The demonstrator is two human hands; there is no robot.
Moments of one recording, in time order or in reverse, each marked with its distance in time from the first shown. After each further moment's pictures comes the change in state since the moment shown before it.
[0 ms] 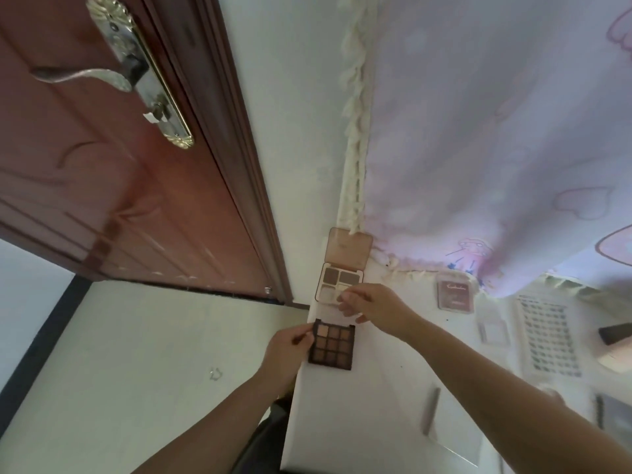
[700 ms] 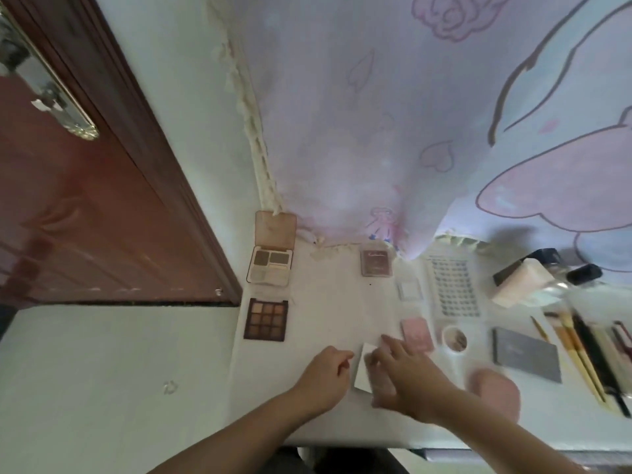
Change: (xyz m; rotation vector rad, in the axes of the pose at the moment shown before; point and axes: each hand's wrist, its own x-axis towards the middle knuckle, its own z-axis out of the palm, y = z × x) left_hand -0.057 -0.003 0.144 0.567 -0.419 0.309; right_hand -0.171 0.119 -0.033 -1.017 -0.059 0.111
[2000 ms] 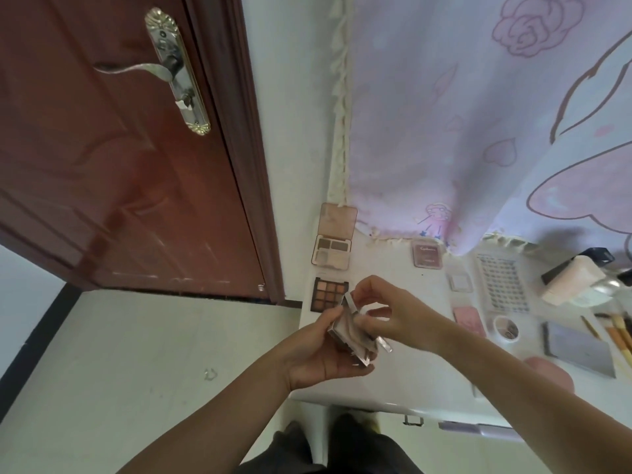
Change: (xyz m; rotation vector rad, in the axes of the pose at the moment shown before) left_hand -0.102 -0.026 -0.102 -1.450 -0.391 -0.257; right_hand 0.000 -0.120 -0.075 0.898 0.231 -0.361
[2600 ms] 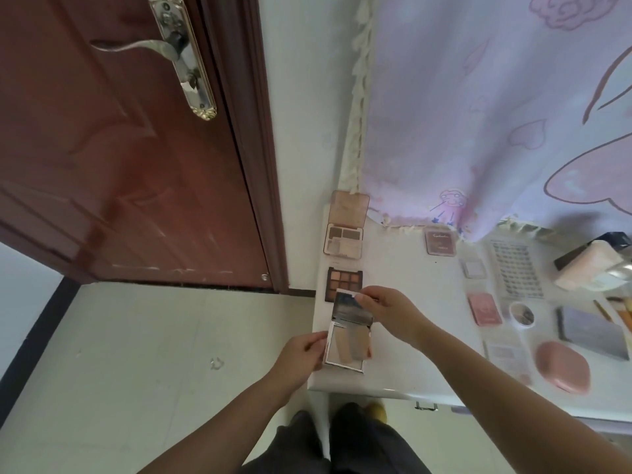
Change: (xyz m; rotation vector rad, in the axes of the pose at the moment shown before) left_hand -0.014 -0.031 -0.063 0.723 0.559 0.227; right_hand 0.038 0.039 0.048 -0.066 0.139 0.290
